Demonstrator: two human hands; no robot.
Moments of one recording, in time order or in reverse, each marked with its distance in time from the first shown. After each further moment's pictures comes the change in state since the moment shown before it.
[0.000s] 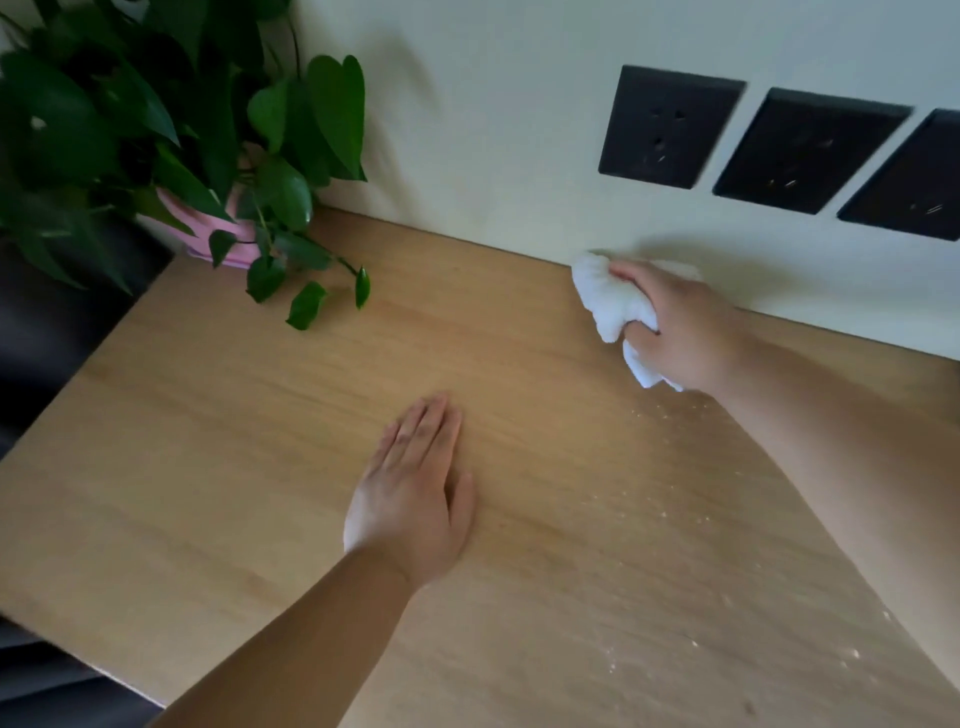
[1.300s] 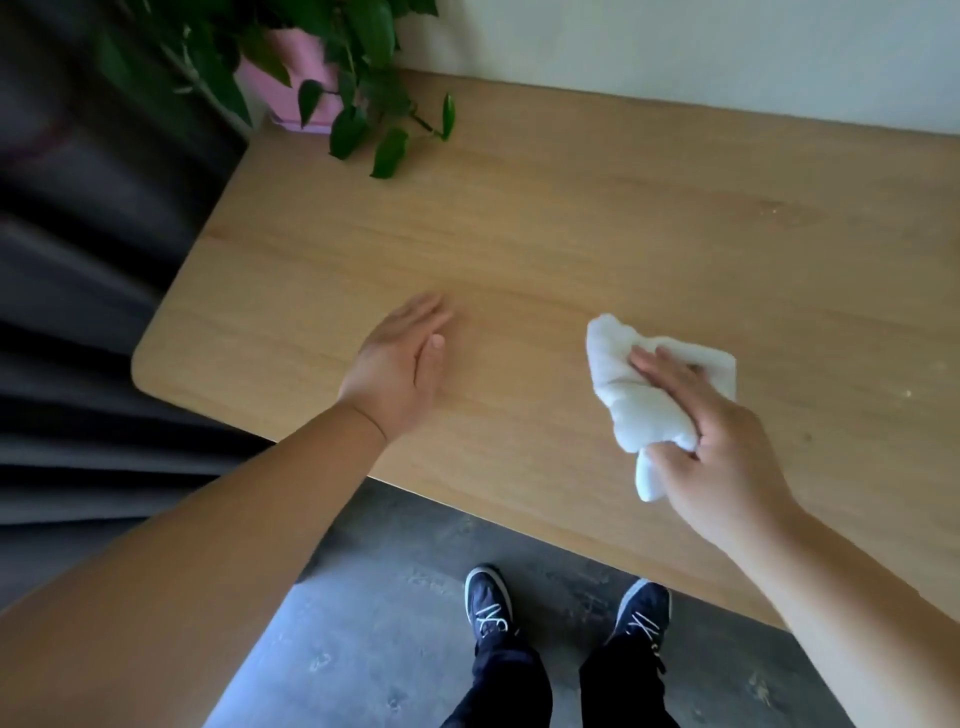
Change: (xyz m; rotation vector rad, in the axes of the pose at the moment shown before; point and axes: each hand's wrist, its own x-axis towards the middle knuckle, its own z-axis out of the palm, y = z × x) left_hand -0.099 -0.093 -0.041 -0.363 0.036 0.112; right_hand -0.282 -0.131 0.128 0.325 0.156 0.170
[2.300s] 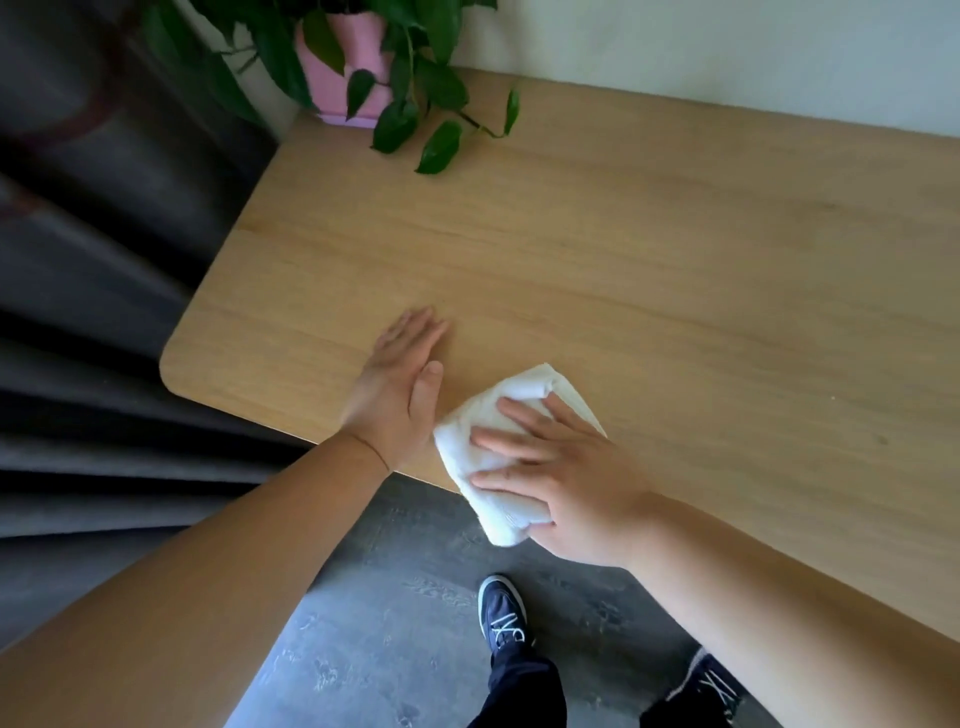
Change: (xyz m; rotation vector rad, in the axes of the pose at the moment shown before) left_hand -0.037 -0.069 -0.020 -0.055 0.015 -0.020; right_hand 0.018 -0.065 0.132 -0.447 -0.527 -0.648
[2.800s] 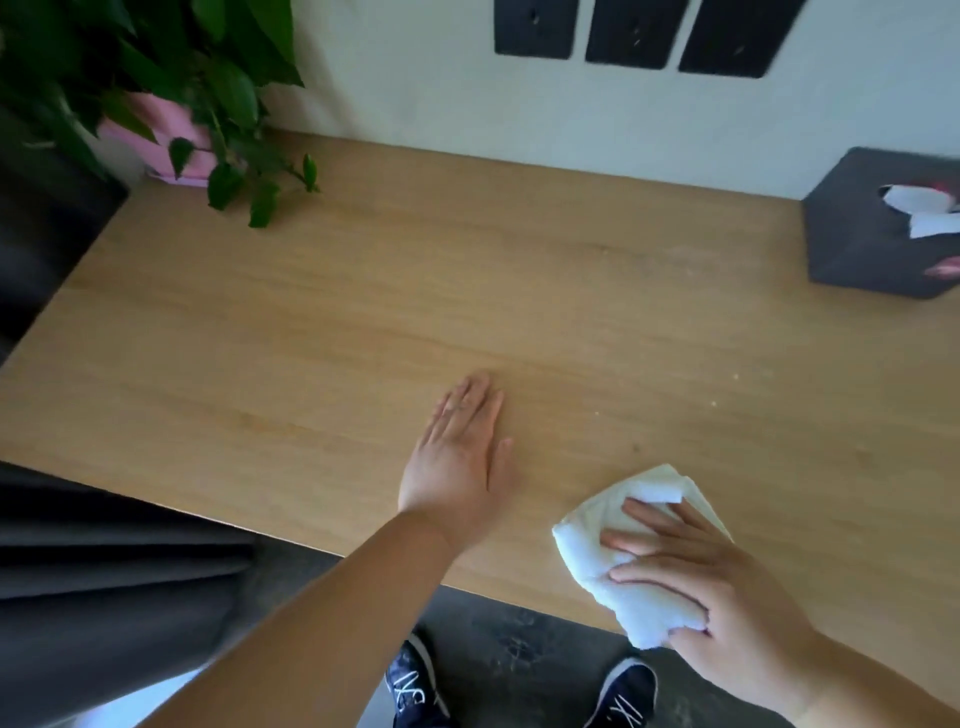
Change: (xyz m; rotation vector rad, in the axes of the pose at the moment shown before) left_hand 0.005 0.216 0.164 0.122 -0.114 0.043; right_hand -0.293 0.076 -0.065 0.187 0.260 0.314
